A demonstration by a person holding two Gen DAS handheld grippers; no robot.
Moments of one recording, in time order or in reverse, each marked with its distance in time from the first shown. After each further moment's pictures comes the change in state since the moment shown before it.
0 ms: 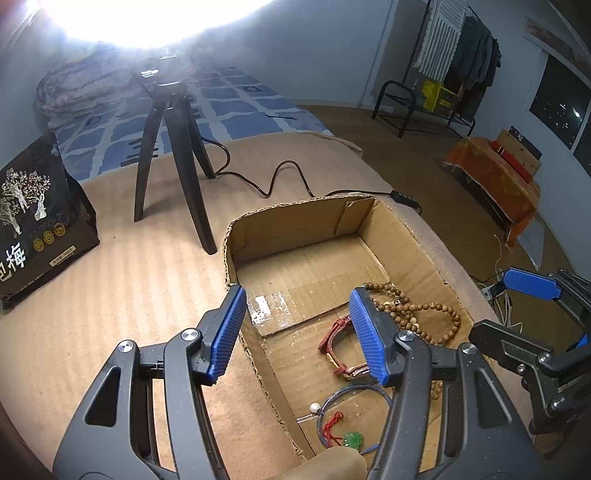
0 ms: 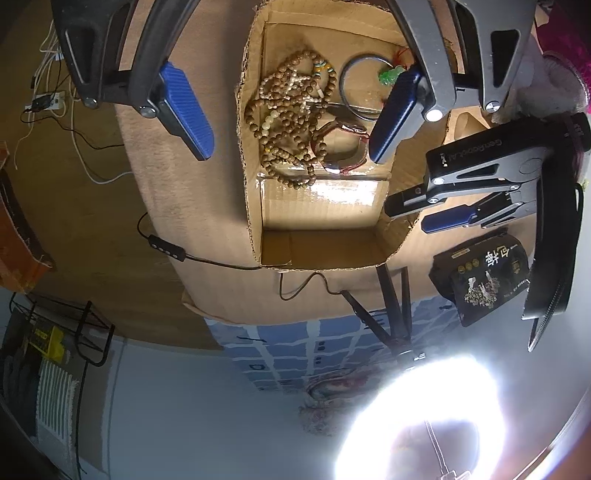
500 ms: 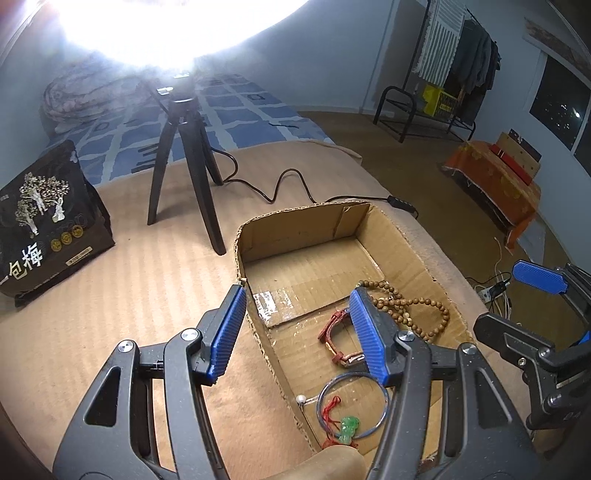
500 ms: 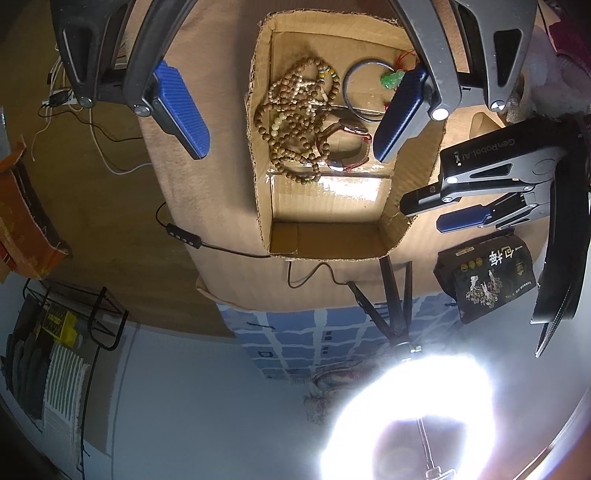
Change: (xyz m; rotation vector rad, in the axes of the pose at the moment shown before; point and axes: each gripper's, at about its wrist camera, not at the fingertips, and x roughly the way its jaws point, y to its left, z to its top) left arm -0.026 0.000 -0.003 0.002 -0.021 0.012; right arm -0.026 0.011 -0.001 -0.022 -0.042 -0.060
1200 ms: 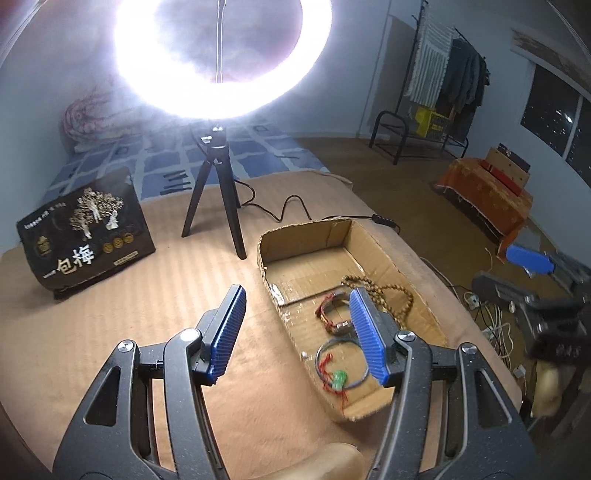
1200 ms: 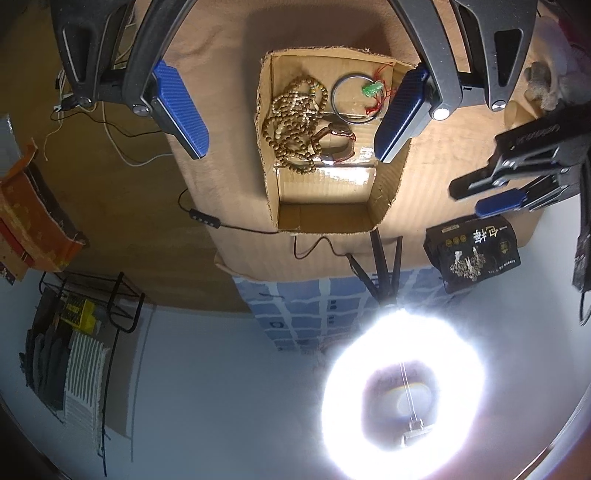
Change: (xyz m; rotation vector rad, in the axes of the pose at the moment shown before) left arm -0.107 0.002 -0.024 0.022 -0.106 0.009; right arm -0.076 0.009 -0.009 0.026 -0.113 -0.043
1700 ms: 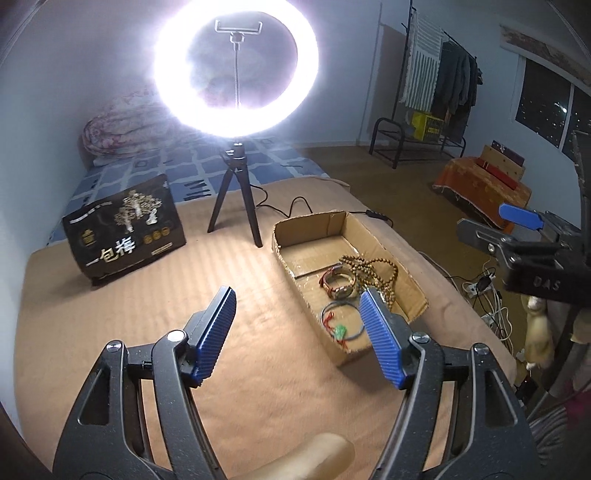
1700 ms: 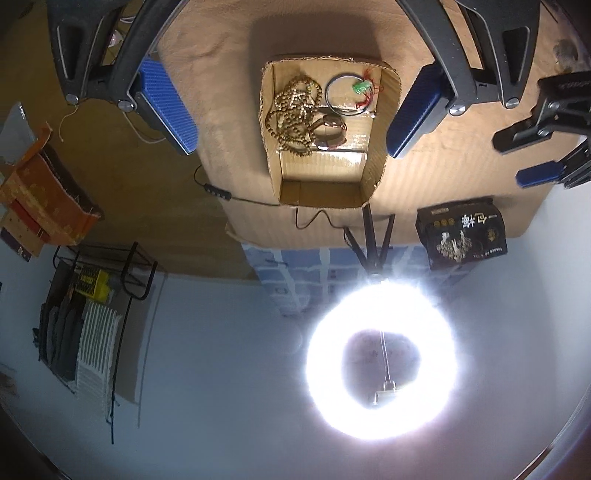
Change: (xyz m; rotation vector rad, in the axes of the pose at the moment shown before) left arm -0.092 -0.003 -0.038 0.031 -0.043 0.030; right arm -0.058 0.023 -0.007 -0.039 -0.125 -0.047
